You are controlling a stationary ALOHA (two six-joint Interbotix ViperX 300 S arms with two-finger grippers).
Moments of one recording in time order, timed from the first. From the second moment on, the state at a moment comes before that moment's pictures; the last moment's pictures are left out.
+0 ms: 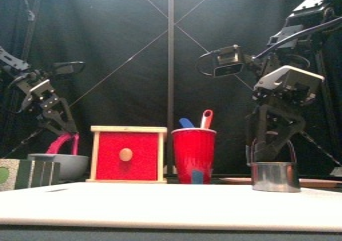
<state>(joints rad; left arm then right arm) 0.56 -0.65 1.27 -0.59 0.02 0.50 0.18 -0.03 0.75 -0.58 0.47 0.81</state>
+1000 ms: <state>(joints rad) 0.35 -0.70 1.32 -0.60 -0.21 0.44 0.16 -0.03 0.69 -0.61 0.45 0.81</state>
